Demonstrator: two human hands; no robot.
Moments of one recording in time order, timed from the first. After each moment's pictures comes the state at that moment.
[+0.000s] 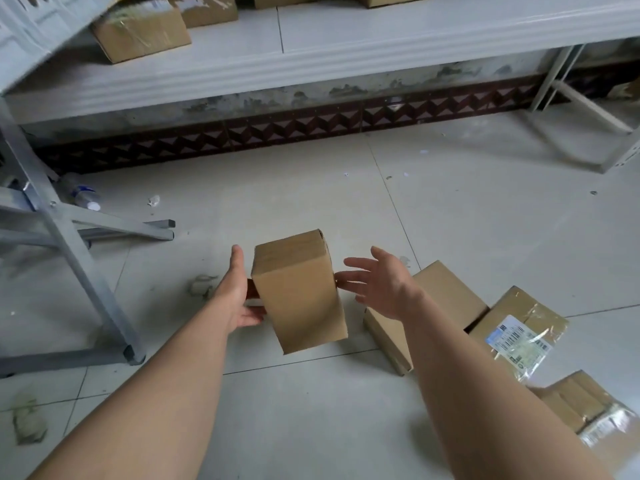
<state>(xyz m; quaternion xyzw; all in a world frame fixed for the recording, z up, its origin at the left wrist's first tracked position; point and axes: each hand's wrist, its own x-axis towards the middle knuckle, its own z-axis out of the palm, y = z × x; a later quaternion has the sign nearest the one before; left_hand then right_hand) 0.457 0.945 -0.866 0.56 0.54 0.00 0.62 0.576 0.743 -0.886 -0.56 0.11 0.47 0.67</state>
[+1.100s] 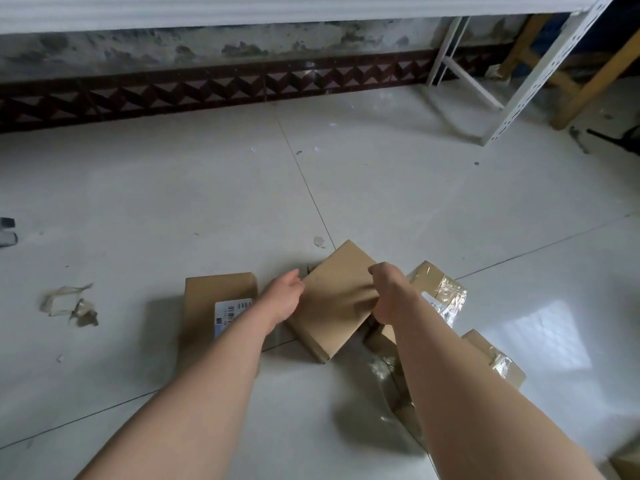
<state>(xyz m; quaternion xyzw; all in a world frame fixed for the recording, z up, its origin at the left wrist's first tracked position) 0.548 0.792 -0.952 0.76 0.25 -0.23 0.56 0.602 0.621 -0.912 -0.70 0.32 0.28 0.58</state>
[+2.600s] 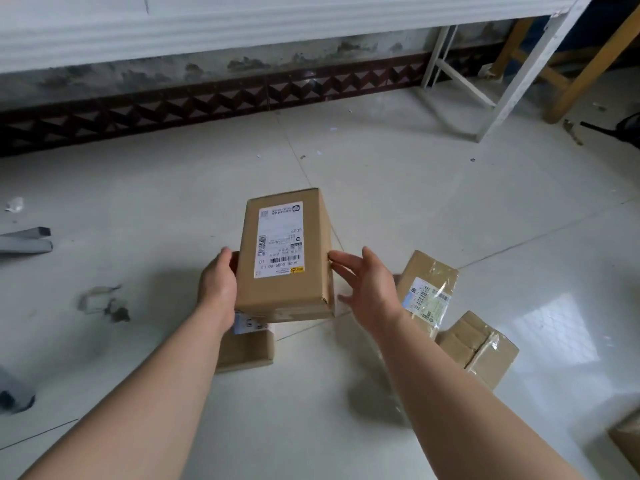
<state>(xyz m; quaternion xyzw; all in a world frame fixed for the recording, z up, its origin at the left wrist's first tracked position) 0.509 0.858 -0.907 0.59 0.45 0.02 0.67 0.550 0.644 -0.903 -0.54 0.23 0.26 0.77</state>
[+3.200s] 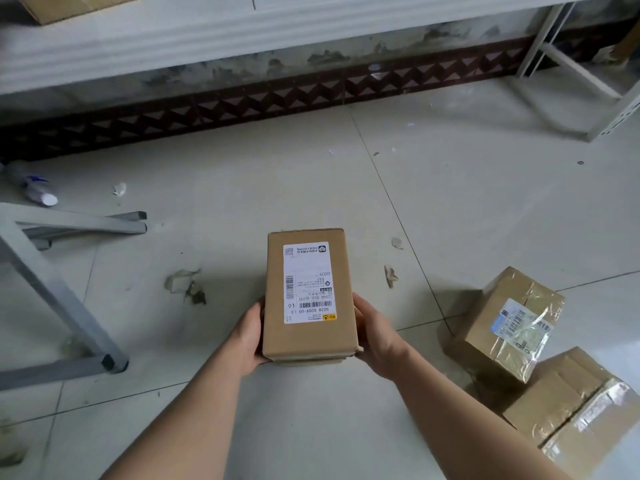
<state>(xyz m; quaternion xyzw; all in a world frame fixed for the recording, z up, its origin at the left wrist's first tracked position) 0.434 0.929 -0.950 0.52 0.49 -0.17 0.69 0.509 0.727 -0.977 -0.58 0.09 0.52 0.62</state>
